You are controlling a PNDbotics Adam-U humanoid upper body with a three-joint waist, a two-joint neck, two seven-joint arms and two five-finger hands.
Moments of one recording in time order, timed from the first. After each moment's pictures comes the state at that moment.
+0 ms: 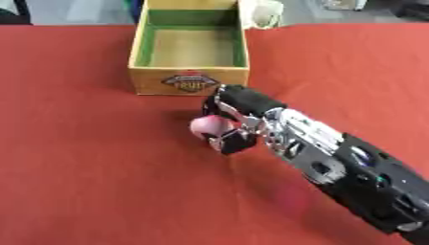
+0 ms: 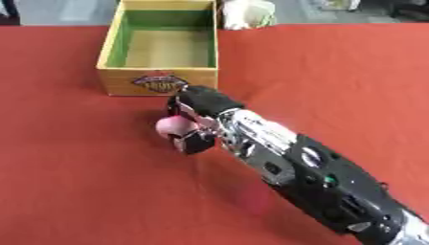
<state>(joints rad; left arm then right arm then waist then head) -0.22 0.06 0.08 -1.97 -0.09 -0.12 0.65 -0.72 -0.57 0.56 -1.73 0.68 0.39 0.30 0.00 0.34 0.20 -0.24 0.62</state>
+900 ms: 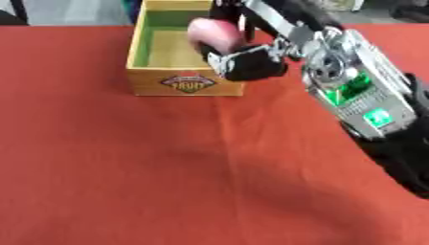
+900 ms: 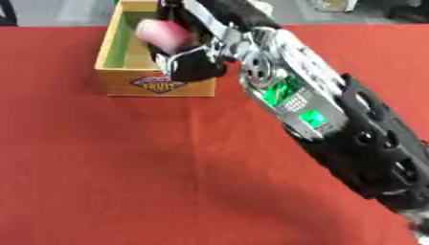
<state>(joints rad) -0.22 0.06 0.08 -1.97 -0.09 -0.12 0.64 -0.93 -0.66 0.40 -1.89 0.52 0.57 0.27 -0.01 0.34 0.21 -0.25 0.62</state>
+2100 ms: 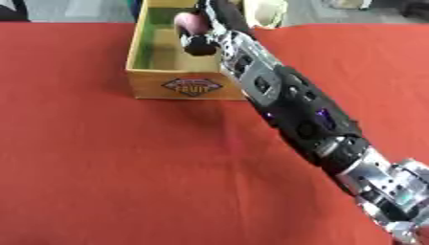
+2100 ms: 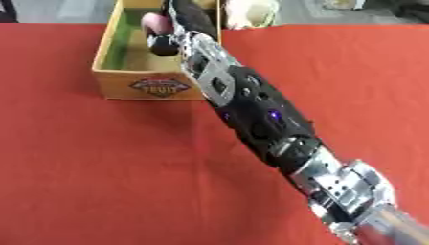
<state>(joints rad) -0.24 0.05 0.04 -1.97 -0.05 -0.12 0.61 -1.15 -0.40 0.35 -1.07 0.56 0.46 -0.09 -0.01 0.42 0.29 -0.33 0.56</state>
